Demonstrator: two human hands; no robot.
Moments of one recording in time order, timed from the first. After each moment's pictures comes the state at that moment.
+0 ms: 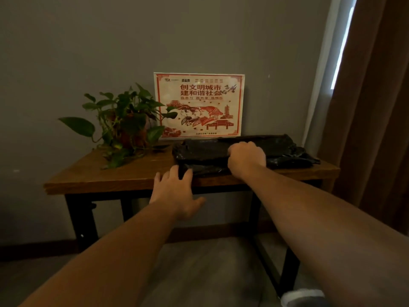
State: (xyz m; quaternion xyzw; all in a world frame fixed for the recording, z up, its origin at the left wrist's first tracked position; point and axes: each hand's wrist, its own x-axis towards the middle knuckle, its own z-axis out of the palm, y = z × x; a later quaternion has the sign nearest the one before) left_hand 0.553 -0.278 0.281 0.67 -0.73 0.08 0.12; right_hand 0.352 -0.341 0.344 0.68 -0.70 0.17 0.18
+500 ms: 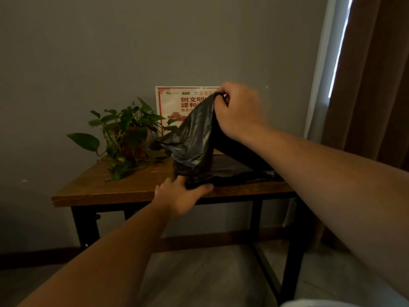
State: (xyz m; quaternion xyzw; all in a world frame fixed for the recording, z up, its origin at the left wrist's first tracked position) left_hand 0.551 -0.260 0.328 0.68 -0.69 -0.13 0.23; right_hand 0.376 -0.254 0.488 0.71 -0.44 0.53 0.13
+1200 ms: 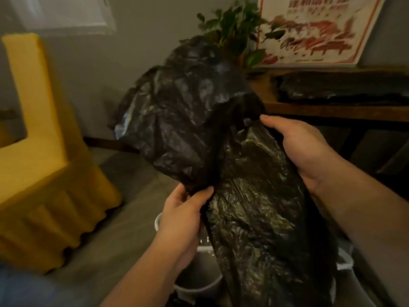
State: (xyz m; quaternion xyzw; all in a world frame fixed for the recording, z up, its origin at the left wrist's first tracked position) left_hand 0.651 0.038 0.224 0.50 -0.24 -0.53 0.64; right_hand 0.478 -0.084 0.330 0.53 -0.39 0.39 -0.64
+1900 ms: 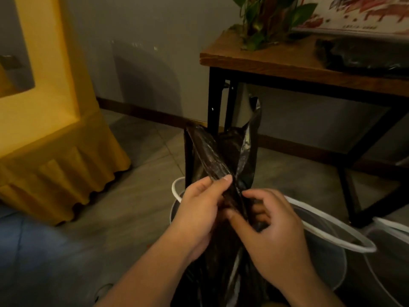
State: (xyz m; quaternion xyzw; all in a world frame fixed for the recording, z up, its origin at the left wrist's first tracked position) left_hand 0.673 0.070 0.186 0.47 -0.20 -0.59 0.63; right_hand 0.521 0.046 0.169 0.77 -0.44 0.35 -0.30
